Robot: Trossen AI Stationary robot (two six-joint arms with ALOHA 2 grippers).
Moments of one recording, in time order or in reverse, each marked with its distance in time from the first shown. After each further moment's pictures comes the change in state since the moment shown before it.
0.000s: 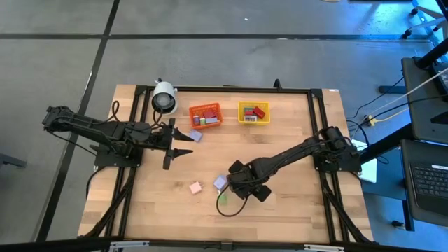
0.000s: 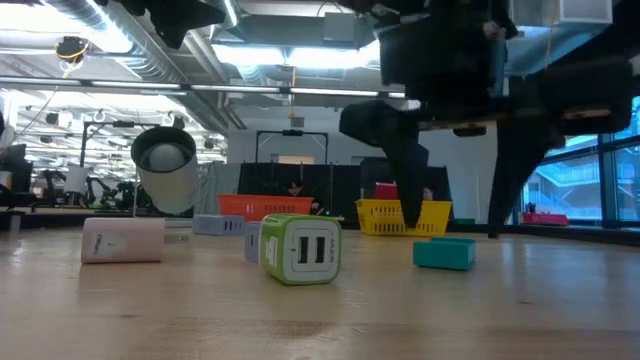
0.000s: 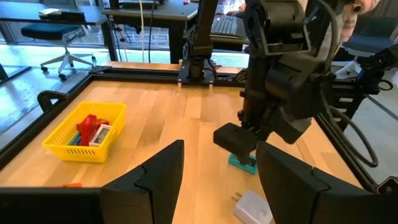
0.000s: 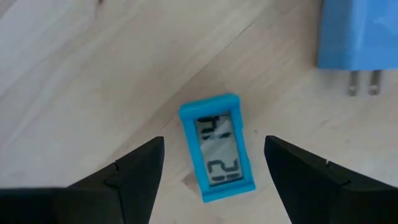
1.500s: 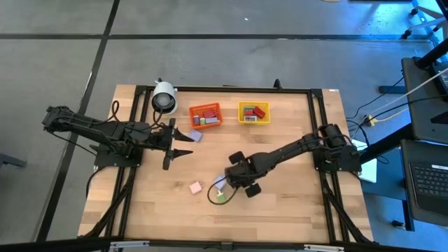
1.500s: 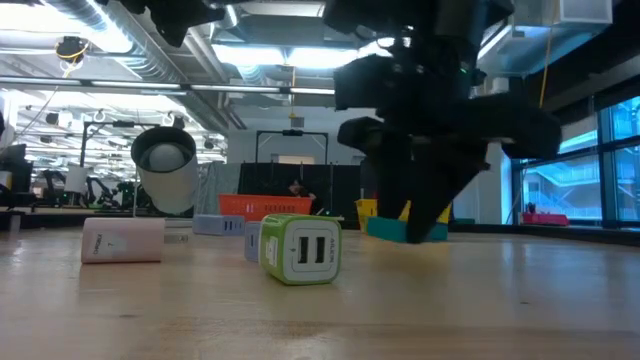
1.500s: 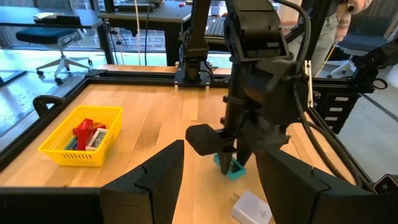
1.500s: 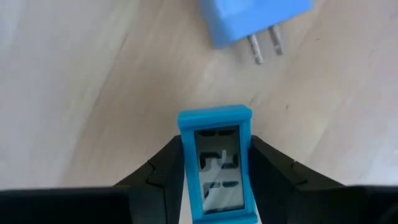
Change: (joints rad) left arm 0.000 0.000 0.000 0.008 0.015 0.016; right arm -0.067 -0.002 -0.046 0.132 0.112 0.291
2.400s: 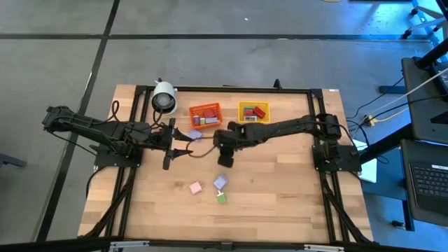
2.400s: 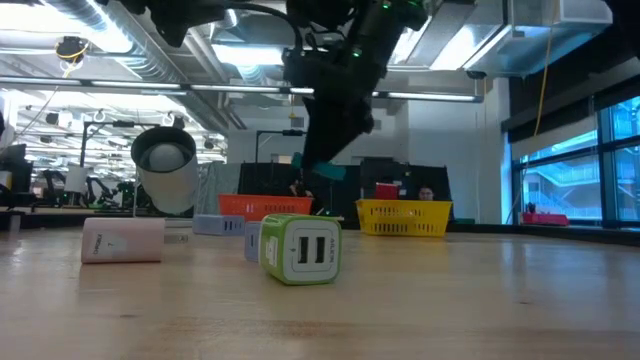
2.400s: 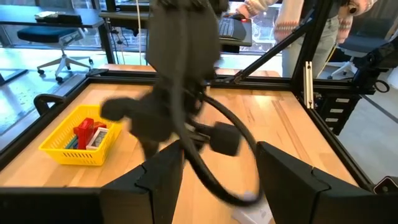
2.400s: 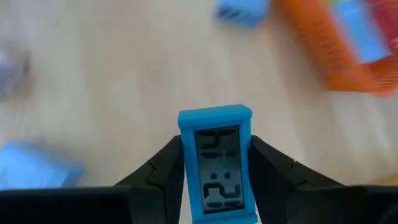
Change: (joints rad) left arm 0.000 0.000 0.000 0.000 -0.001 -0.008; right arm -0.252 -0.008 0.203 0.014 0.083 0.443
